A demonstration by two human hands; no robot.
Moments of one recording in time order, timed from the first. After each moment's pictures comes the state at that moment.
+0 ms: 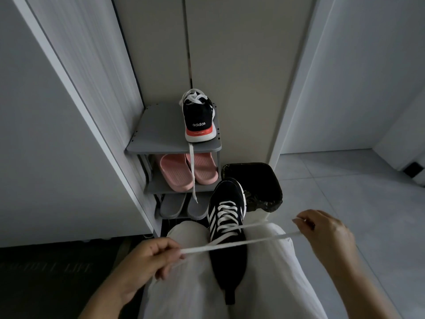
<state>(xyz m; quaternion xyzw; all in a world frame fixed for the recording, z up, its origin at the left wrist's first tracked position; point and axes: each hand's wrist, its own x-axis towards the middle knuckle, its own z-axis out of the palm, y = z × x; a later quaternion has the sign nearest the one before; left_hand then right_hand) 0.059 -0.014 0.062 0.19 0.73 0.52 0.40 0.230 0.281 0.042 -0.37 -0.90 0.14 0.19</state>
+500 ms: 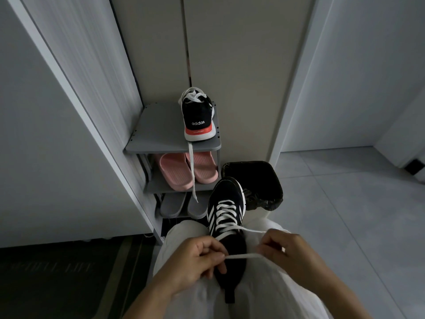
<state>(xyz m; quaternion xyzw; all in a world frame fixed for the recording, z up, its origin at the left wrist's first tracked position) 0.094 0.045 0.064 0.27 0.71 0.49 0.43 0.223 0.230 0.057 -0.14 -0.90 0.40 0.07</state>
